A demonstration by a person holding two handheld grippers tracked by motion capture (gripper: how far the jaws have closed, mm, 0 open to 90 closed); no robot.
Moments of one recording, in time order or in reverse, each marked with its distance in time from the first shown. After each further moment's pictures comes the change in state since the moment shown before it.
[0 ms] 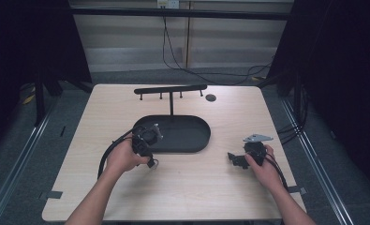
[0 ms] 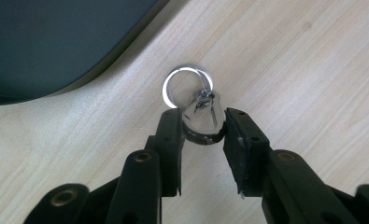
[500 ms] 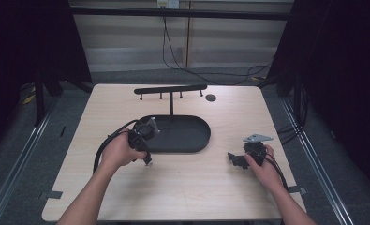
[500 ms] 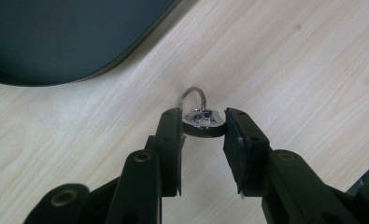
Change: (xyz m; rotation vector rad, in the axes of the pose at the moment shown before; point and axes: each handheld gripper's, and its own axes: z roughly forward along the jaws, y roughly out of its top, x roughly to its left) left arm 0.004 0.000 -0.023 0.018 0.001 -0.022; right arm 0.000 0.000 0.000 0.000 0.000 0.000
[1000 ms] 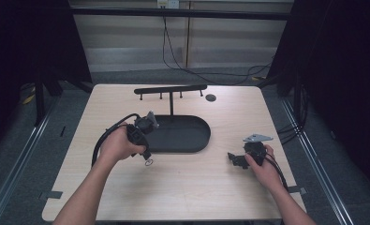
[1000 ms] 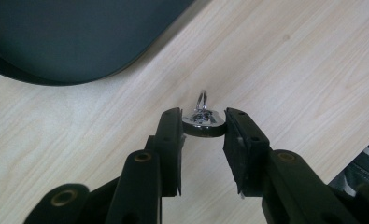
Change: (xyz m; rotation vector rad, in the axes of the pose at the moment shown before) left arm 0.003 0.007 -0.020 0.001 -0.016 -0.028; right arm 0.000 0.000 0.000 0.000 0.000 0.000
